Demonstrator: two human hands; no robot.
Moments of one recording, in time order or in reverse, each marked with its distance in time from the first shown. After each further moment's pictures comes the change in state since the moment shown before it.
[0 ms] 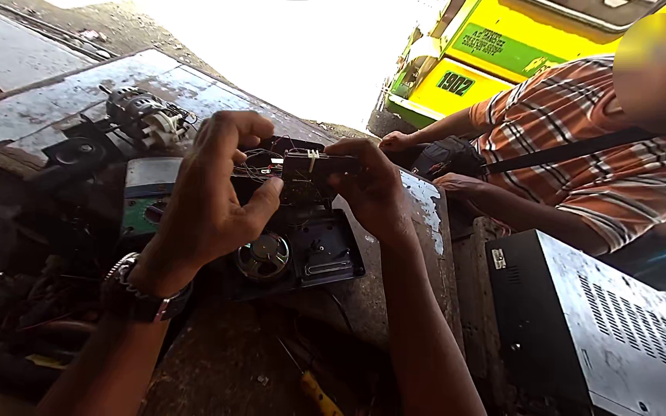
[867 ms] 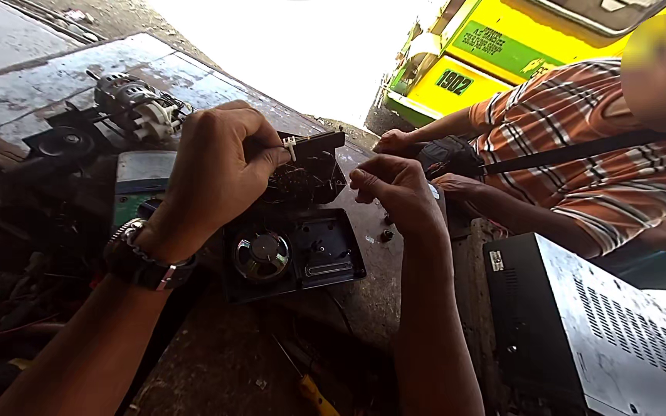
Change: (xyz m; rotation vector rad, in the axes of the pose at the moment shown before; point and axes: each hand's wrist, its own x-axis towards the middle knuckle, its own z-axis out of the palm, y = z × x) left_hand 0.038 -0.024 0.005 0.124 0.019 -0.061; right_hand -0.008 0.005 -0.035 -0.001 0.021 0.465
